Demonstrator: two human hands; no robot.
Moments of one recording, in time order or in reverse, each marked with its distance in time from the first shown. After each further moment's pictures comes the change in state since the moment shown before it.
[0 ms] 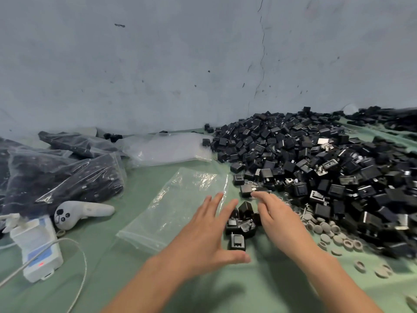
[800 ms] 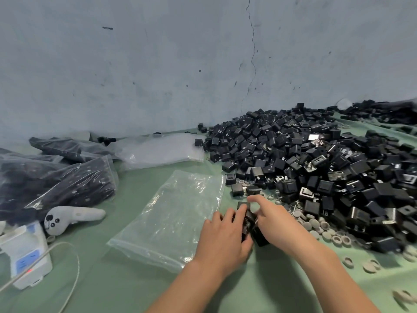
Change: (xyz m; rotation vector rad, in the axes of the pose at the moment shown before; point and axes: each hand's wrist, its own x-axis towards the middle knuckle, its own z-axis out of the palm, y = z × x) left_hand 0.040 0.042 0.059 0.322 0.247 -0.044; right_hand -0.002 0.004 -0.020 0.024 -0.233 0.150
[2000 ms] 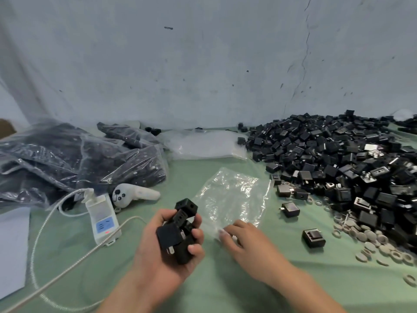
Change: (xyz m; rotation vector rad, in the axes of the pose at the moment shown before) left_hand -0.118 -0.115 -0.132 -2.516 -0.025 -1.027; right_hand -0.033 -0.091 0.106 -0.094 -0.151 -0.446
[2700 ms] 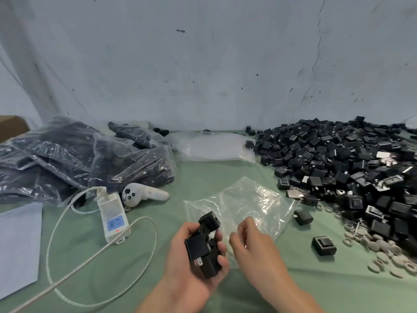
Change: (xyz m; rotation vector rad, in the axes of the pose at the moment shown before) left_hand 0.010 -0.028 -0.003 -0.028 0.099 -0.051; right_hand -0.012 -0.028 0.009 0.202 0.256 0.196
